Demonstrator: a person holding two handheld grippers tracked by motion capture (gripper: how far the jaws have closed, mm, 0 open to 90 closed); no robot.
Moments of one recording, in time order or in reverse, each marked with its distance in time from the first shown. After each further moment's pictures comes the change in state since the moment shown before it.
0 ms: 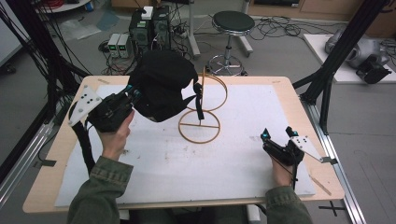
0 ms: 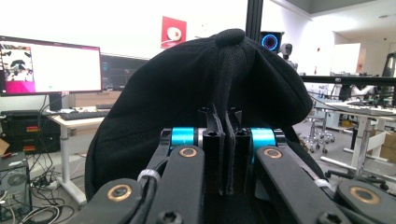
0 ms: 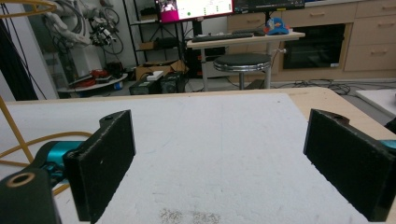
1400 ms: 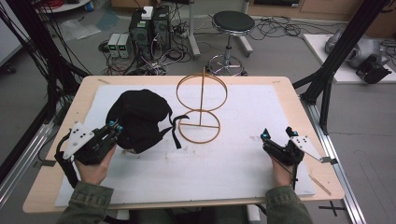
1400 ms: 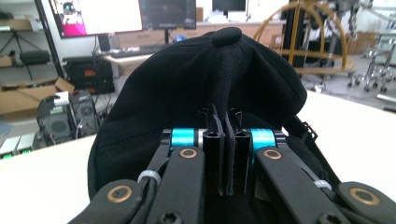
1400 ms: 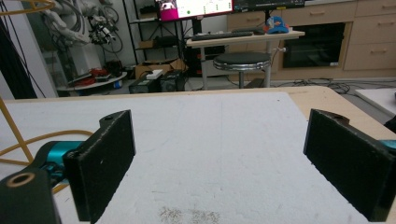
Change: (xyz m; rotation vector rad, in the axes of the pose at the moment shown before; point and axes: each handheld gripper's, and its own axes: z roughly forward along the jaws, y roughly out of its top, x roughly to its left) left arm 0.007 -0.051 -0.079 0.235 0.172 0.084; right arm -0.001 0.000 0.000 0.007 -0.002 -0.009
